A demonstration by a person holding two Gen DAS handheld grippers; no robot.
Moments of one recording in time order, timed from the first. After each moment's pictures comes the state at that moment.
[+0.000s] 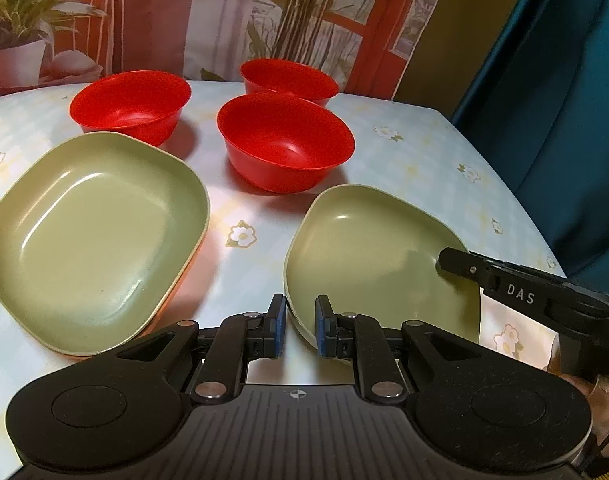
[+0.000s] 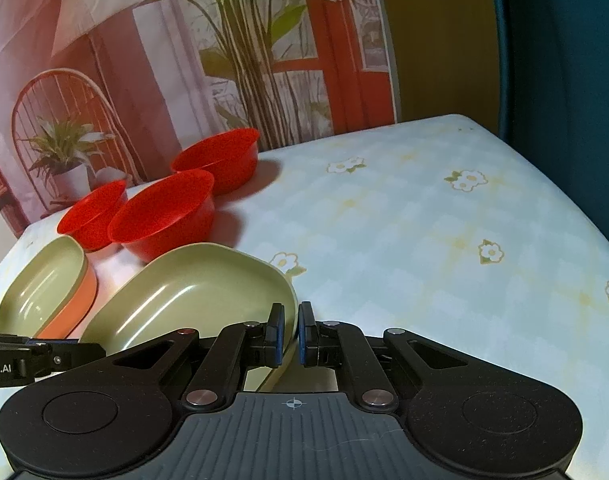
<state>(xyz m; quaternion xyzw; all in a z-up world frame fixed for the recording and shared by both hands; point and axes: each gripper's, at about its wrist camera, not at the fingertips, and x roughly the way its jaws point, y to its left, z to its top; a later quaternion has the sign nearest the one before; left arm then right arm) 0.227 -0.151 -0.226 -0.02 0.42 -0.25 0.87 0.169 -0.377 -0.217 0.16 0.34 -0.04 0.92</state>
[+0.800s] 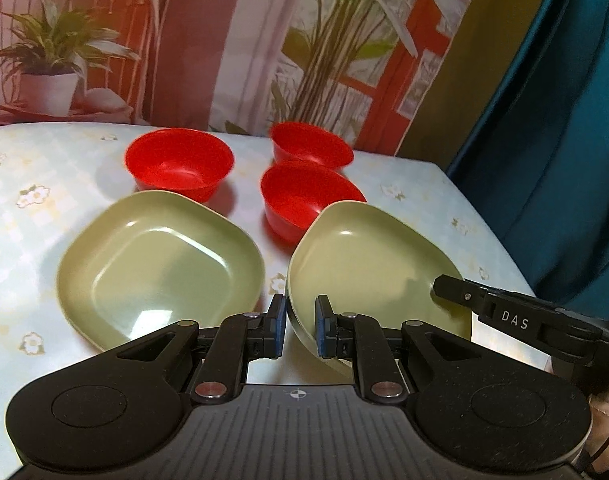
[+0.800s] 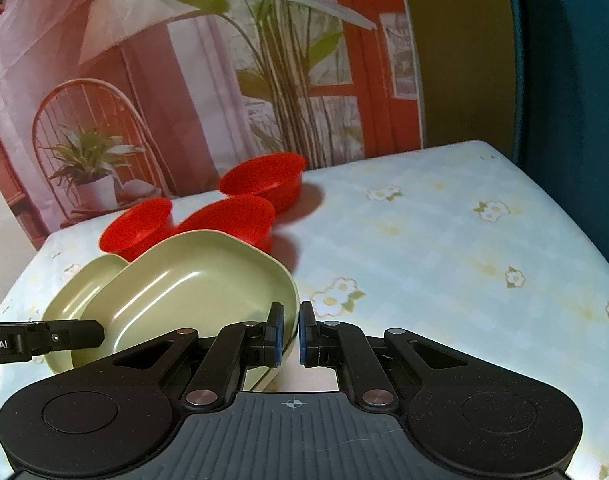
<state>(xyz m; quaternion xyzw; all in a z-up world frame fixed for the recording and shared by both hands) 0.216 -0.101 -0.186 -0.05 0.37 -0.25 0.89 0.168 -0.337 -0.171 0.16 0.33 -0.03 0.93</state>
